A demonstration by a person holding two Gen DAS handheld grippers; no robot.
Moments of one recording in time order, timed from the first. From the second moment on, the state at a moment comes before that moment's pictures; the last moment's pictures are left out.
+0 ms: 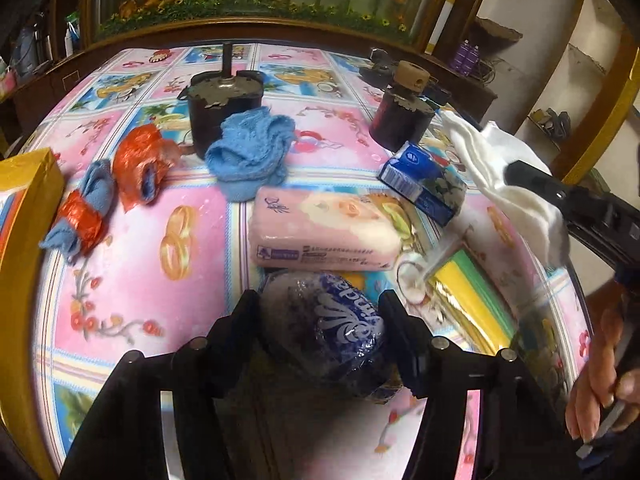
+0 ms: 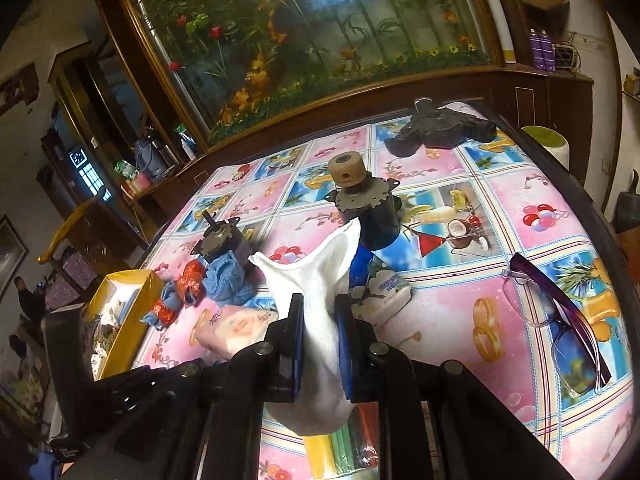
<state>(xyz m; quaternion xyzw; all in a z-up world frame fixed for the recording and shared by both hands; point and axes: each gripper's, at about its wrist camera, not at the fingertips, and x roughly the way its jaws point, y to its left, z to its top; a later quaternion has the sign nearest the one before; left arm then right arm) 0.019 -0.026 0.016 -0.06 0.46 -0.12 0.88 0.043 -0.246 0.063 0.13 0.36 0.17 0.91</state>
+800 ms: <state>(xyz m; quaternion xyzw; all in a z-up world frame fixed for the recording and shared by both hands) -0.037 0.023 0.054 -0.10 0.41 -0.14 0.89 0.031 -0.194 0.049 0.13 0.37 0.23 0.89</state>
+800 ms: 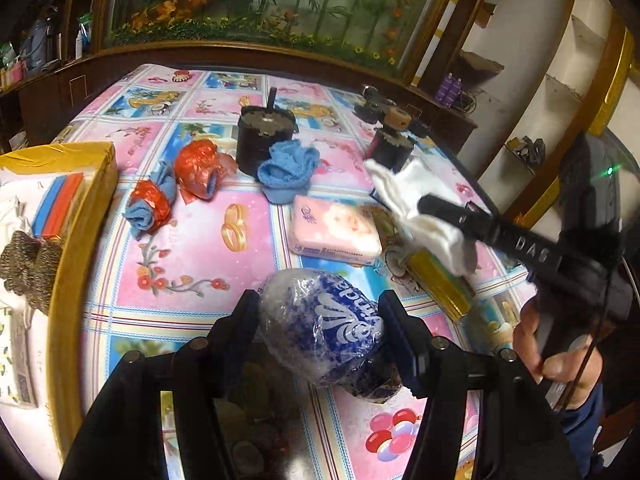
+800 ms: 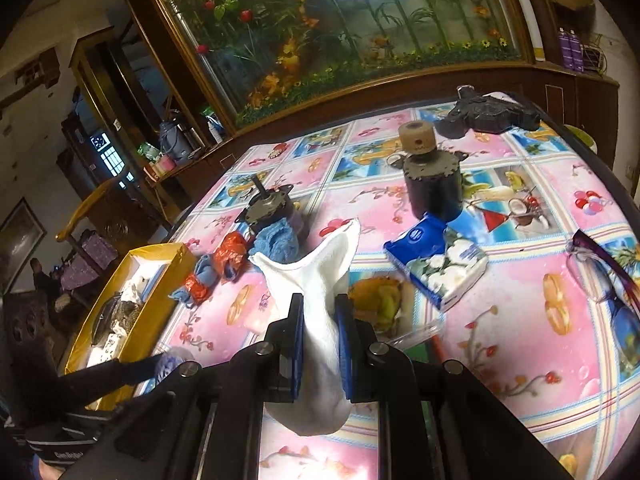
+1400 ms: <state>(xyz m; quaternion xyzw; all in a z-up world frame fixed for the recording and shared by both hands) -0.060 0.089 0.080 -0.14 0.37 -0.11 0.91 0.006 -0.145 0.050 0.13 0.38 0.27 0.87</state>
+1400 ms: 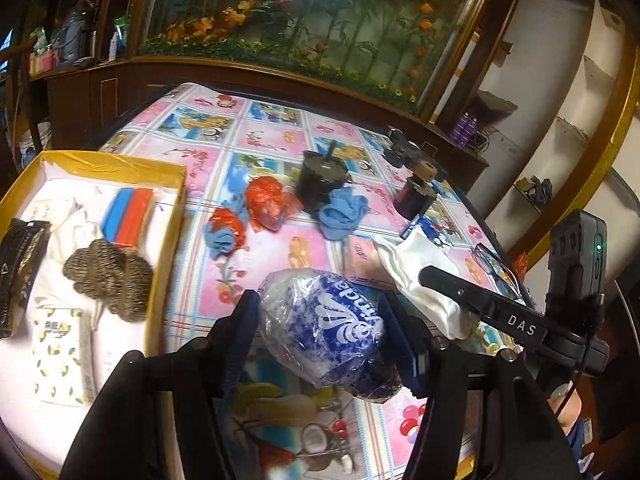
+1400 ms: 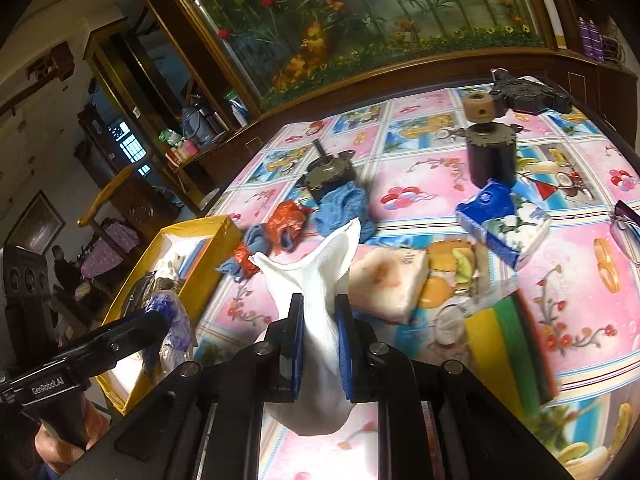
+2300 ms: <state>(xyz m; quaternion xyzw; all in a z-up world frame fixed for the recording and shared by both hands) -0.128 0.286 0.061 -0.22 0.34 0.07 0.91 -0.037 0.068 0.068 0.01 0.41 0.41 0.82</state>
